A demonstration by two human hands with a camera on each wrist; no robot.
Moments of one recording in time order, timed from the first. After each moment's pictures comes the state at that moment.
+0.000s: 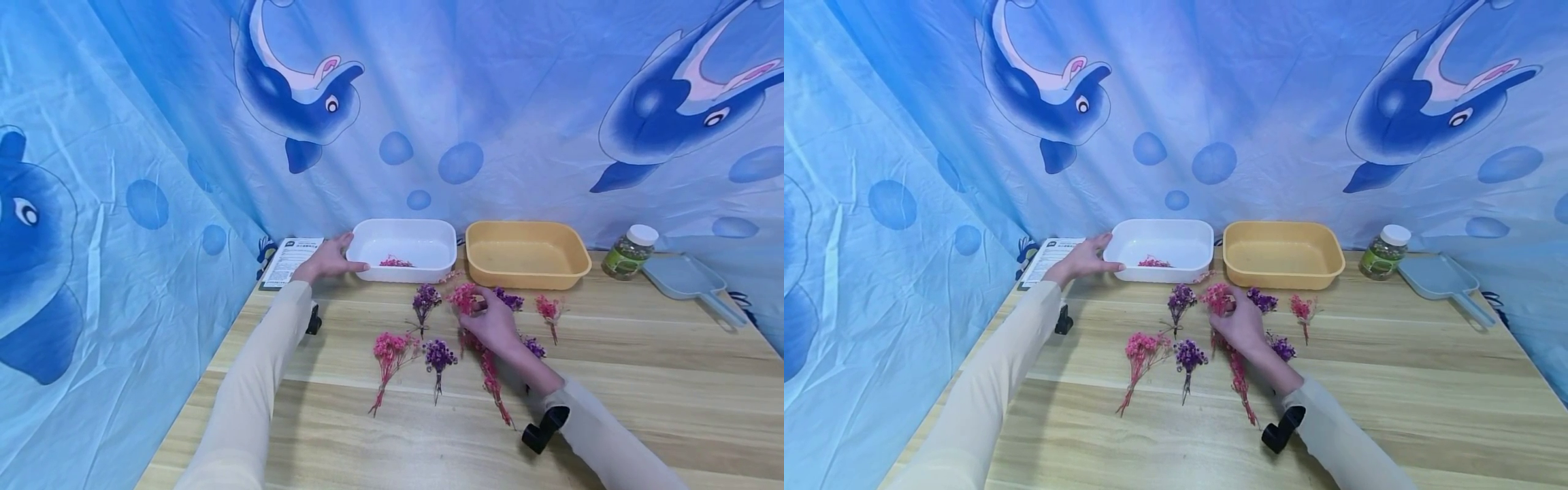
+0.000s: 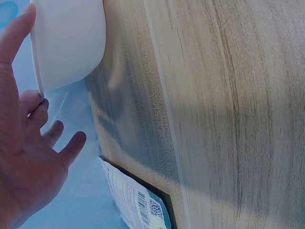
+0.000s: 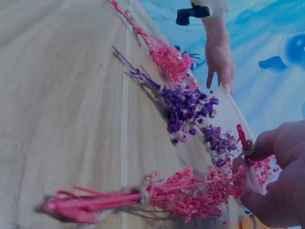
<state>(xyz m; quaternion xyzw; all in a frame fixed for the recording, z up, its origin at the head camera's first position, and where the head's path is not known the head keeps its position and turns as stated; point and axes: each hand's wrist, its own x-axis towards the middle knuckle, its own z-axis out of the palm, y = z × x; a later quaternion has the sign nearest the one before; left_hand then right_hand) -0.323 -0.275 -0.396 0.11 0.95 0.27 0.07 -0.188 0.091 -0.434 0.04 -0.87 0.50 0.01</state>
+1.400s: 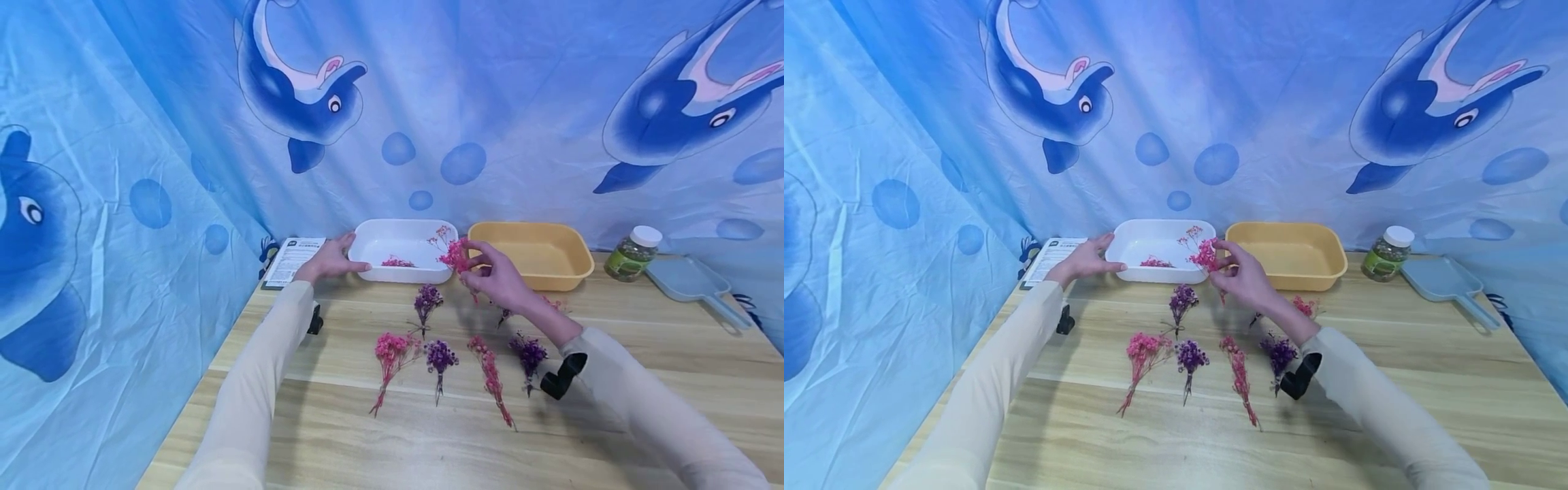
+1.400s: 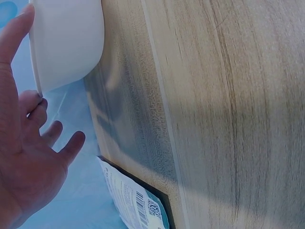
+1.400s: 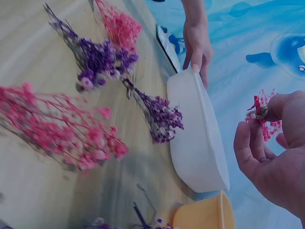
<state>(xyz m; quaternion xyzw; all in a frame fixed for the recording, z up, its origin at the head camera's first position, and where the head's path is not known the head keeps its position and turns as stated) -0.322 -0.276 -0.396 0.12 0.96 0.25 0.07 -0.235 0.107 -0.374 0.23 -0.79 0.56 -0.03</state>
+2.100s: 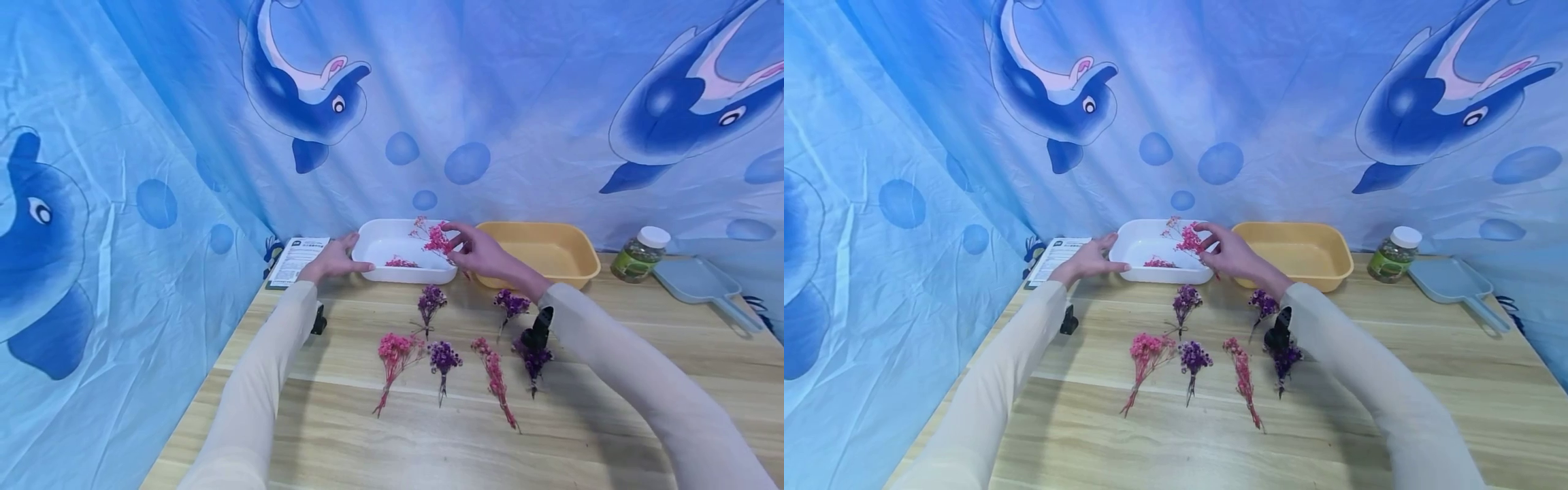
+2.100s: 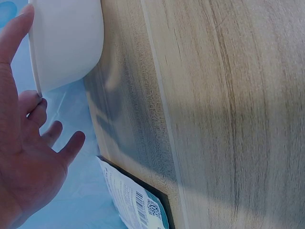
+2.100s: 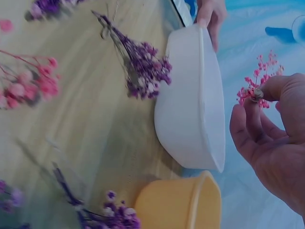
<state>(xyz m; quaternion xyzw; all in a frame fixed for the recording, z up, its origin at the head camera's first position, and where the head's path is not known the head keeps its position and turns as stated) -0.322 -0.275 -0.395 0.11 0.96 0.26 0.07 -0.288 0.086 -0.354 0.31 -0.83 0.45 -0.06</state>
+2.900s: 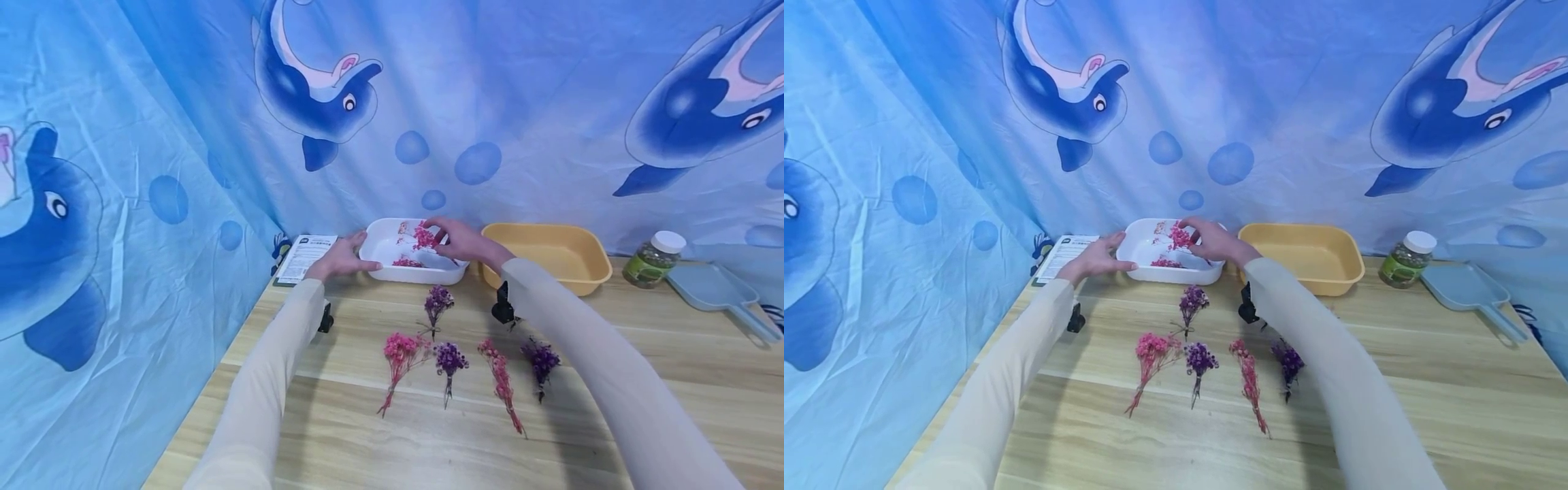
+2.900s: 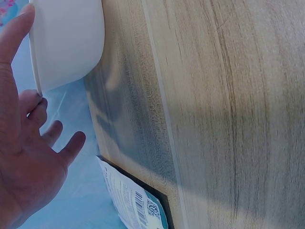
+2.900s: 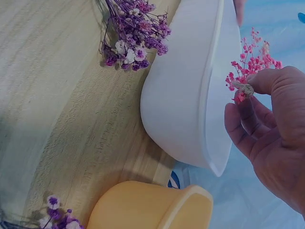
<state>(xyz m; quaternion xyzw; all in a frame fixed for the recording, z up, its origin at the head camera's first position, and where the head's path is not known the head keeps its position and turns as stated) -0.324 -0.277 -0.398 0.11 0.96 0.25 0.06 -0.344 0.039 -0.360 0.36 -0.88 0.31 -0.08</state>
